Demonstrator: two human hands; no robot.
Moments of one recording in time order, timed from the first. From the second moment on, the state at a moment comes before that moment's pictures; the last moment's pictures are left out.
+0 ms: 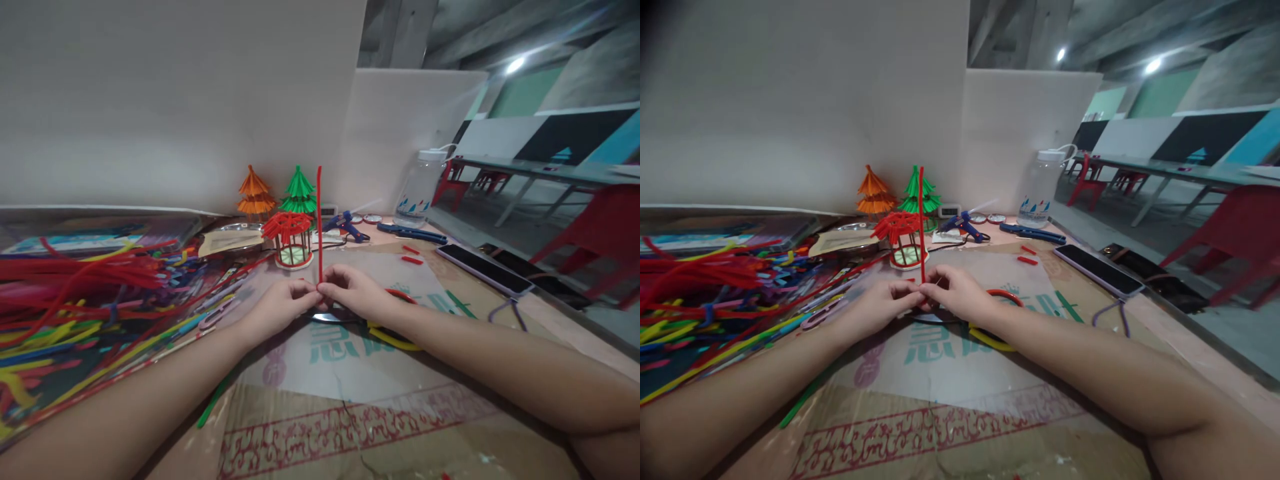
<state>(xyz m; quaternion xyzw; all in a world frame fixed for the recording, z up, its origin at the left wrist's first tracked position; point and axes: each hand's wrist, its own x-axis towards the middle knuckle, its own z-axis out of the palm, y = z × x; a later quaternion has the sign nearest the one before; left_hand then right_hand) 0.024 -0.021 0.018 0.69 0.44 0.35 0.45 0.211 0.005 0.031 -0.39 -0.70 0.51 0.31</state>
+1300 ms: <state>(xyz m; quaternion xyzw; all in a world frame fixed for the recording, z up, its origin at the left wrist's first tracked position) 0.026 -0.022 0.021 0.67 0.45 0.36 0.48 0.212 0.005 0.034 -0.40 -0.67 0.54 0.31</state>
